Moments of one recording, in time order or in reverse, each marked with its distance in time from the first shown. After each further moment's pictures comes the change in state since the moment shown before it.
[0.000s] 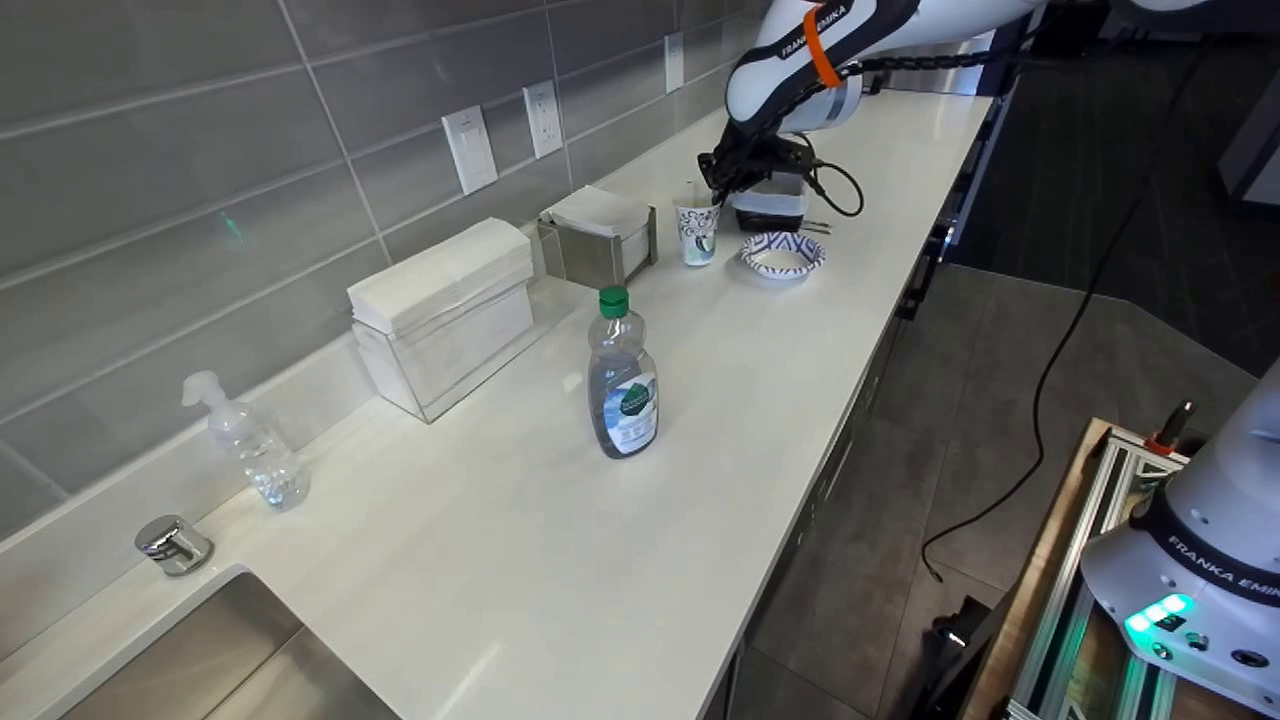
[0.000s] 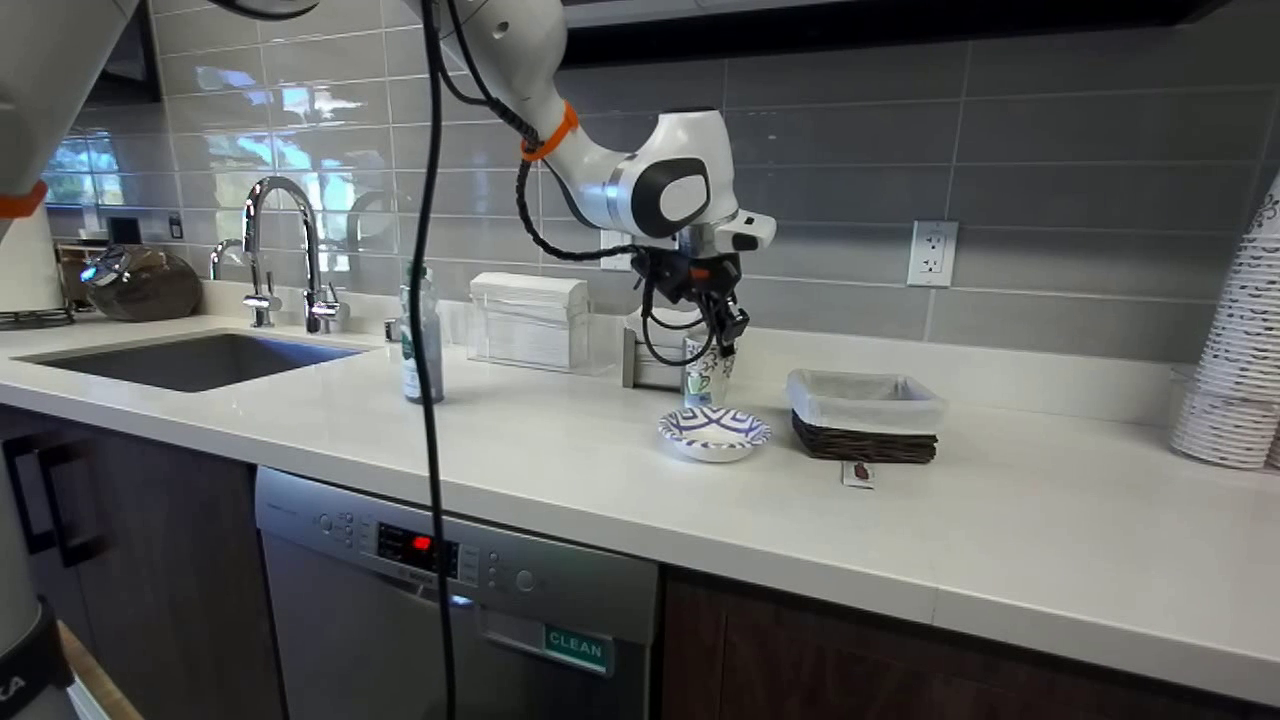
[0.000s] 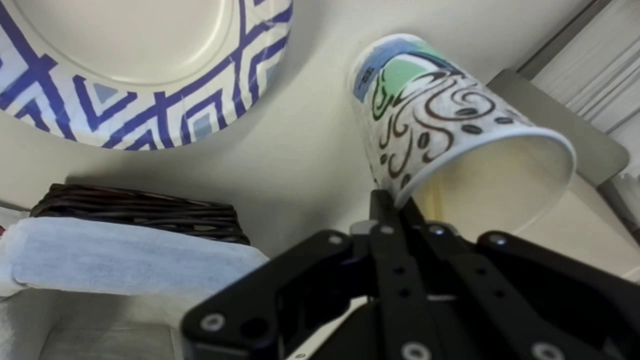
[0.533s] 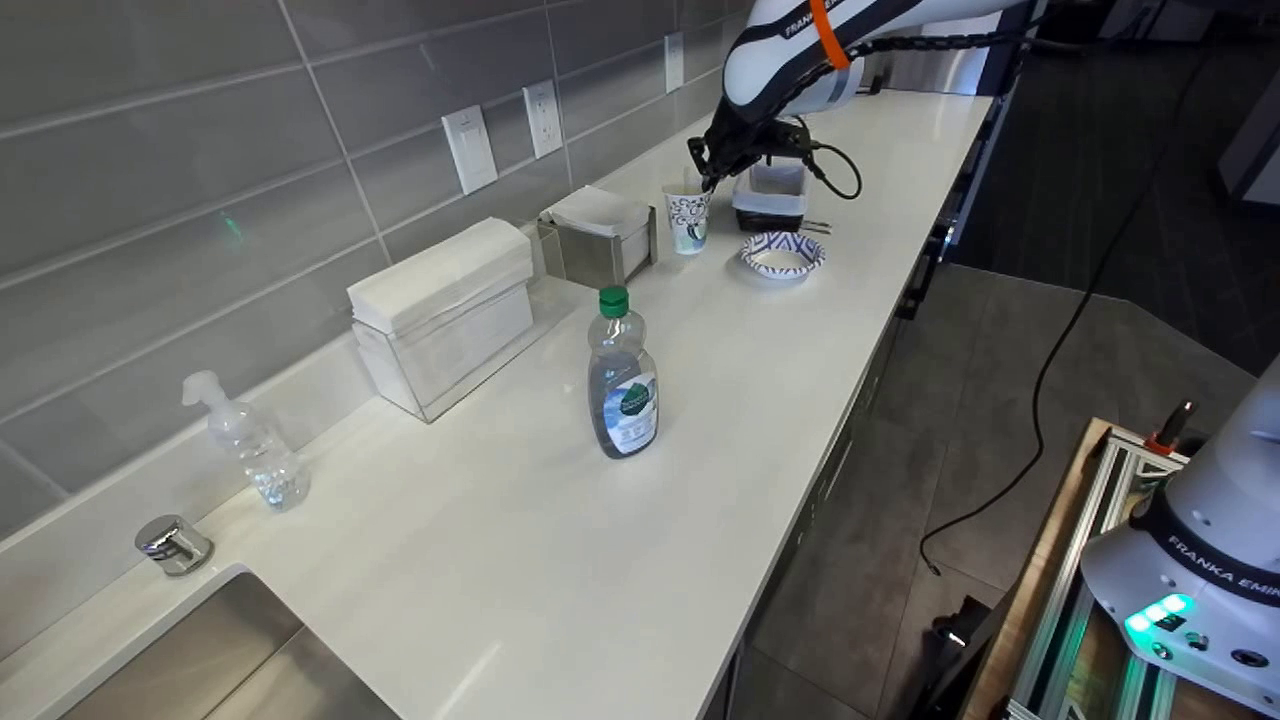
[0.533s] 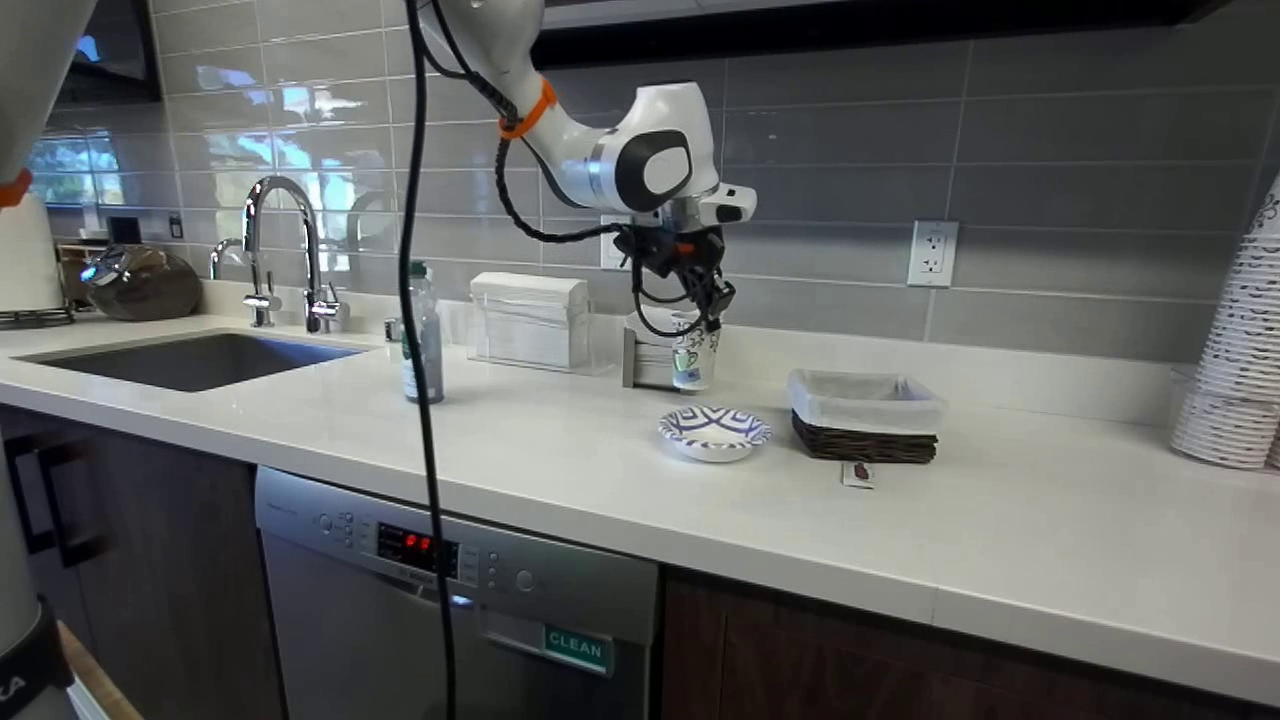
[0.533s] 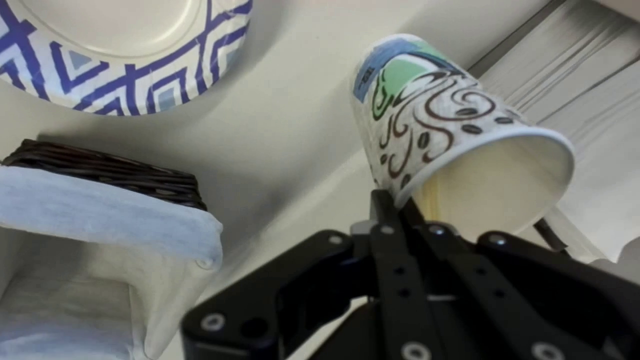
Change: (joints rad) arm 0.036 -0.076 0.005 -0.035 -0.042 0.000 -0.029
